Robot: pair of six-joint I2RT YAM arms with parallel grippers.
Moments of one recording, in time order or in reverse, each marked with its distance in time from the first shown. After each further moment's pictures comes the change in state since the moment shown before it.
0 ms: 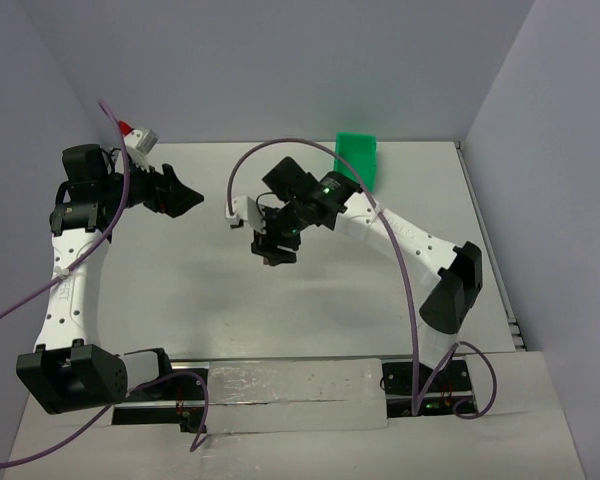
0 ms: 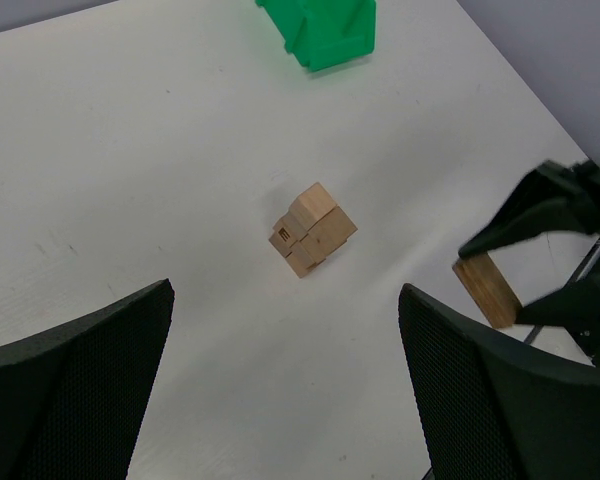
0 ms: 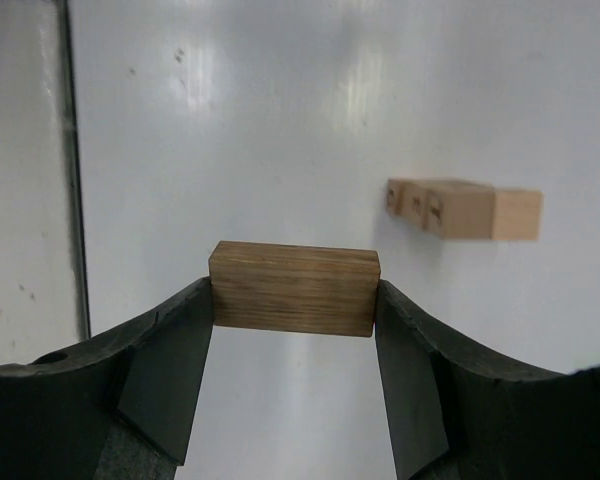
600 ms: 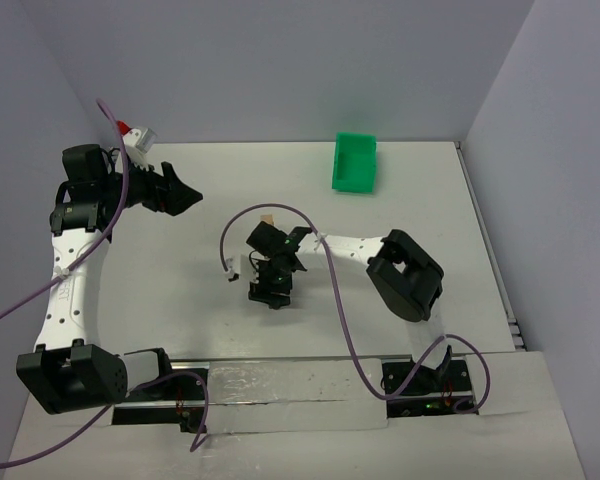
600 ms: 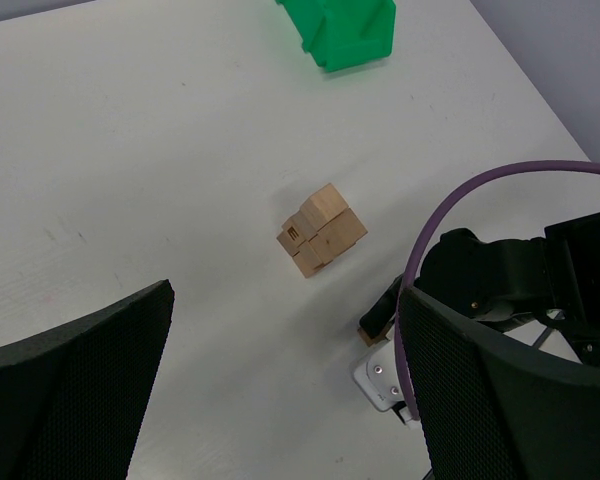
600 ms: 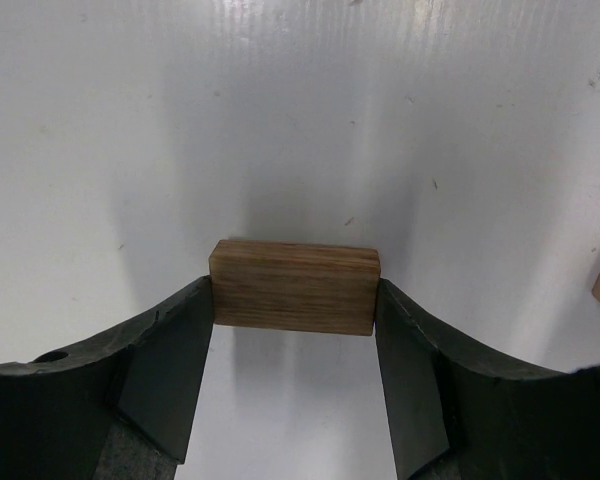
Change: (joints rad) left arm 0.000 0.000 0.000 0.001 -0.042 -0.032; right arm 0.076 0.222 -0.402 0.404 0.081 0.067
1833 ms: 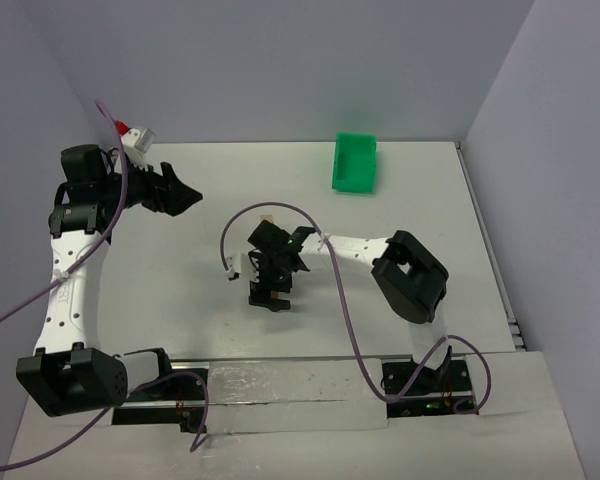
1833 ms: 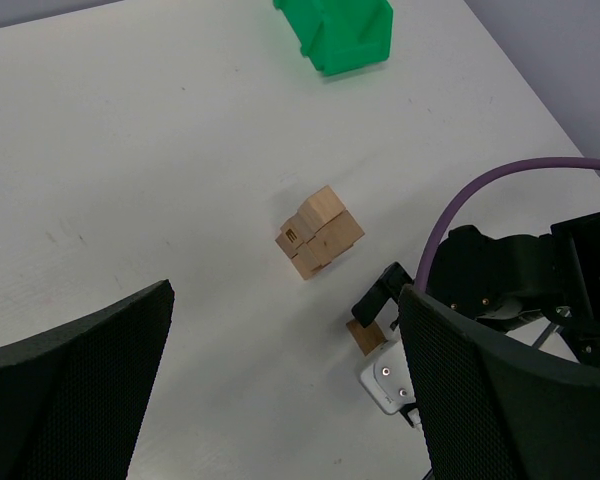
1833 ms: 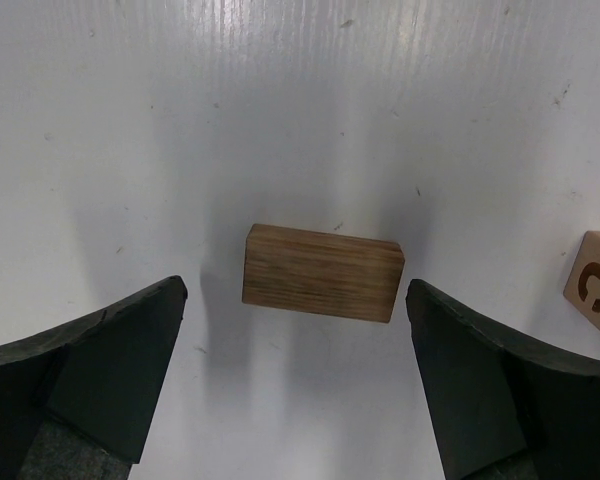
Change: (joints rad) left arm 0.000 -0.013 0.000 0.000 0.000 -0.005; right arm -0.002 -0.033 -0.022 0.022 -0.011 -0.018
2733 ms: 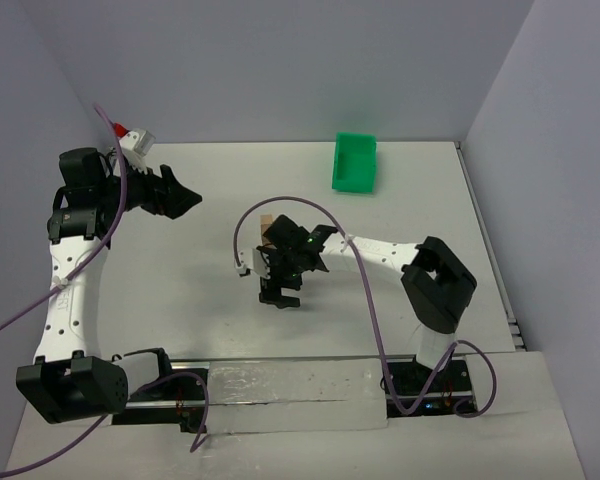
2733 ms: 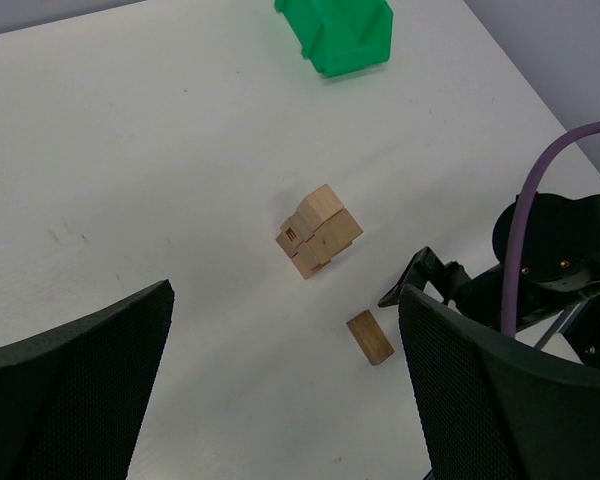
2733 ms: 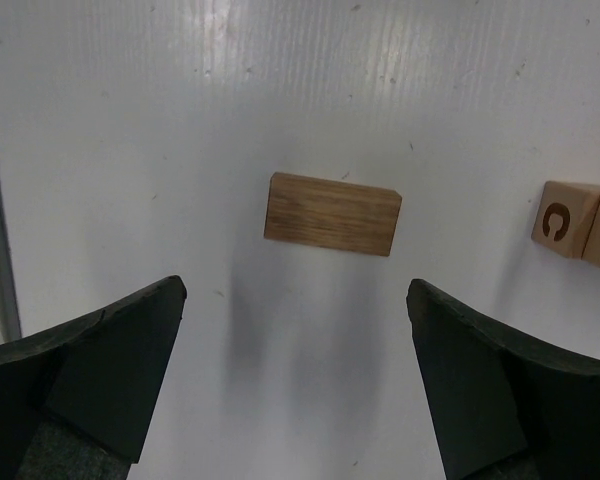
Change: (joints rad) left arm 0.000 -0.033 -0.017 0.000 -0.009 0.000; right arm -0.035 -0.170 -0.117 0.037 -0.048 -0.038
